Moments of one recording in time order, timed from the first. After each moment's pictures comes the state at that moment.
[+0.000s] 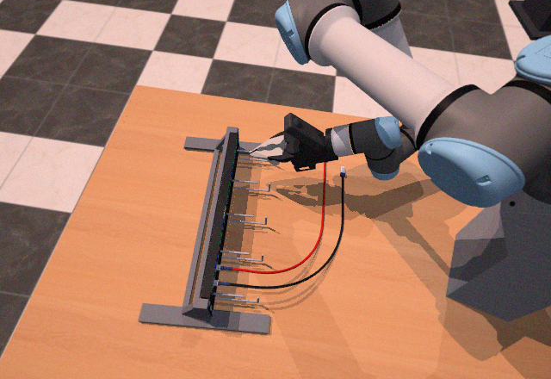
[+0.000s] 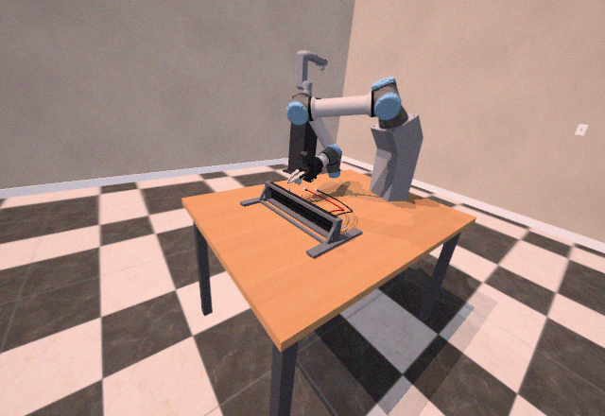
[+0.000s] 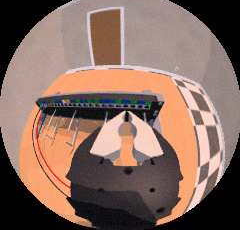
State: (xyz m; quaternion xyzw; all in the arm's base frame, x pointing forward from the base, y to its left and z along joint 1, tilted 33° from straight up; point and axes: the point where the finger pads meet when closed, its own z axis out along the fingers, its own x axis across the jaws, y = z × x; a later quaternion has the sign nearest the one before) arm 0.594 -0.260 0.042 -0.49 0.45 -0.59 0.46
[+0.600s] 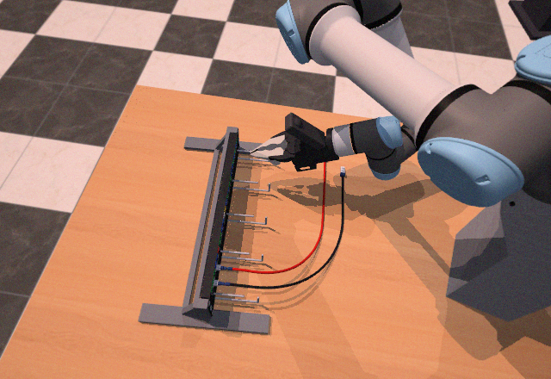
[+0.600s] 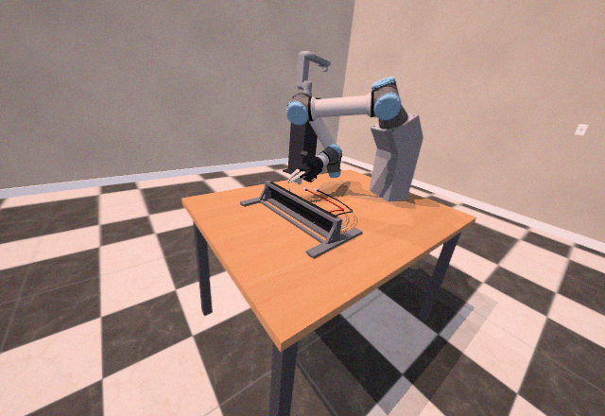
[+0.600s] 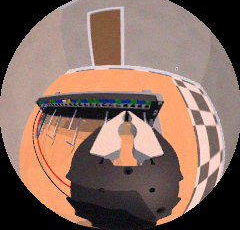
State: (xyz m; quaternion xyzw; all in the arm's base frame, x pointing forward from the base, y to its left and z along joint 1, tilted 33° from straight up) arm 0.591 -0.259 0.042 -0.49 0.45 -0.59 0.46
